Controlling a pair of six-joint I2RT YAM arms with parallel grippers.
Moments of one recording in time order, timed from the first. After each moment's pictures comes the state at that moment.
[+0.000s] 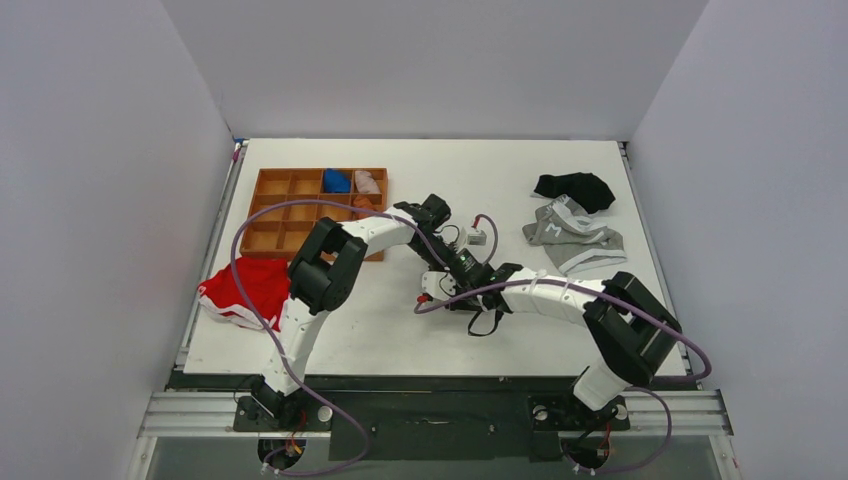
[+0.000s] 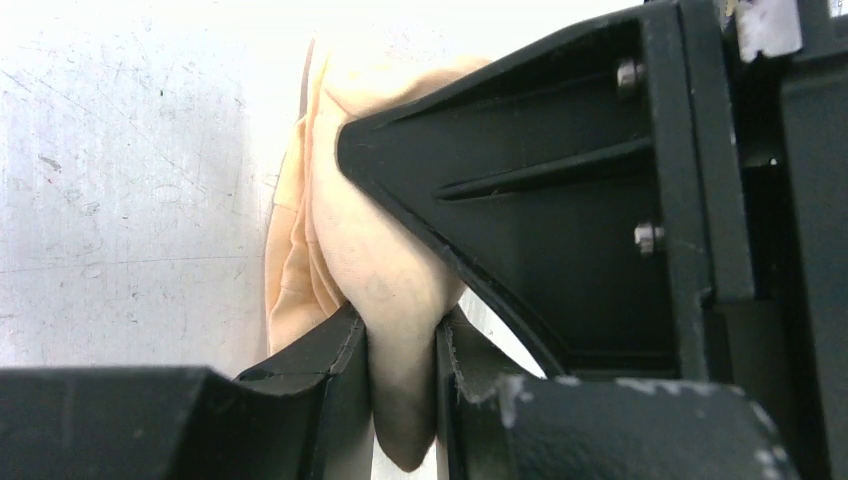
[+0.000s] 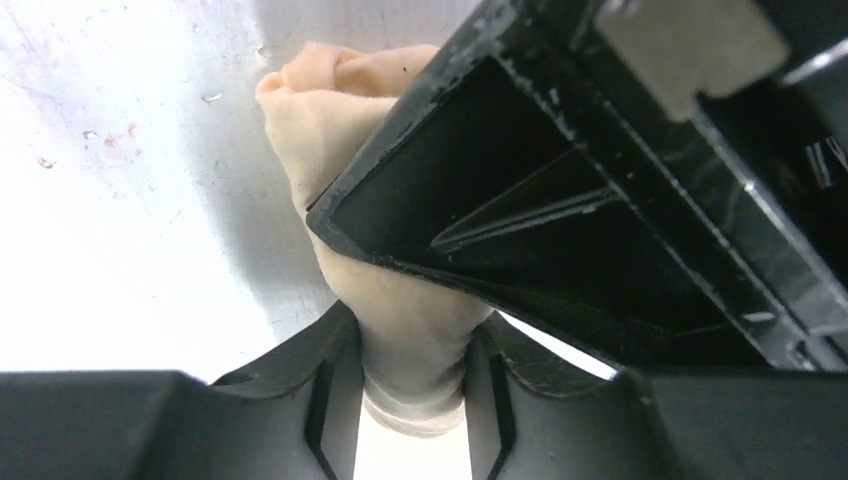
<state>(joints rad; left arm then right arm) -0.69 2.30 1.67 -0.74 0.93 0.41 0.81 1.58 0.83 -0.36 0.16 -0.78</state>
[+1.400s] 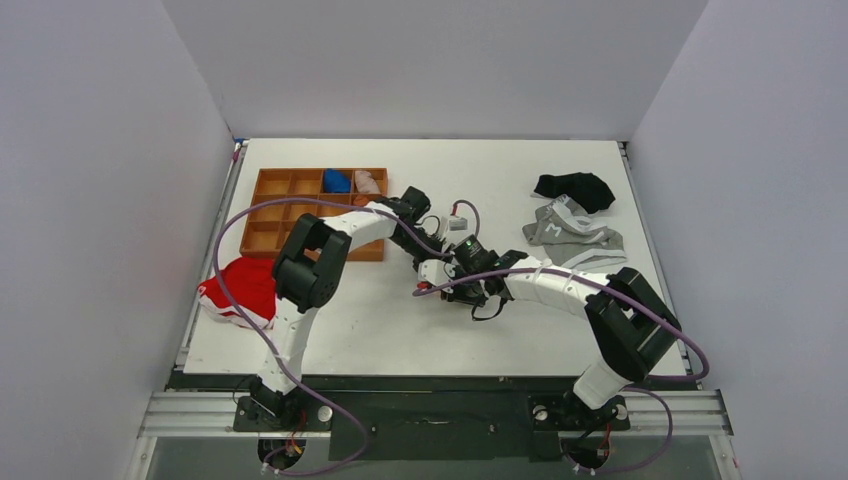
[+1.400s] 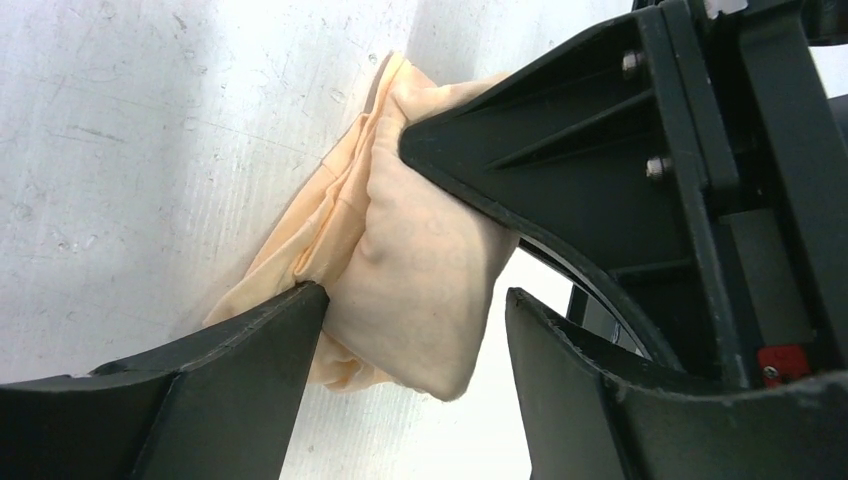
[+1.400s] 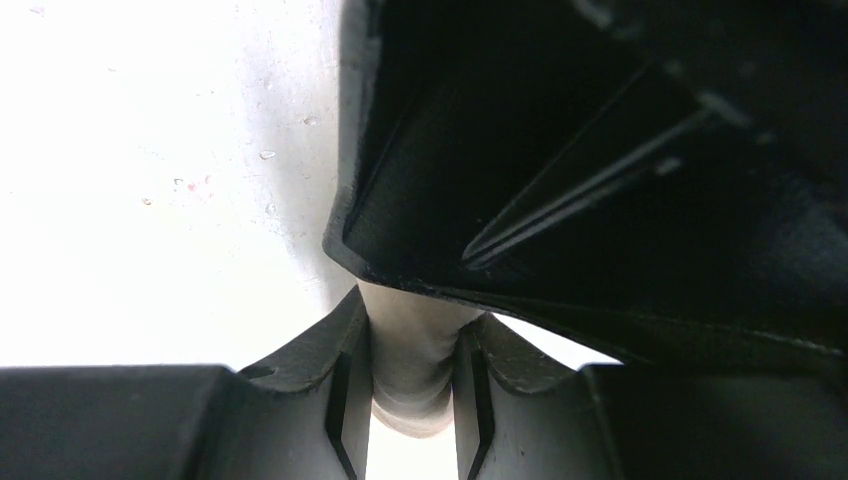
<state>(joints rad) -0.60 2.23 1.59 -0.70 0.95 0.27 0.73 1.60 0.90 -0.41 -0.08 -0.75</state>
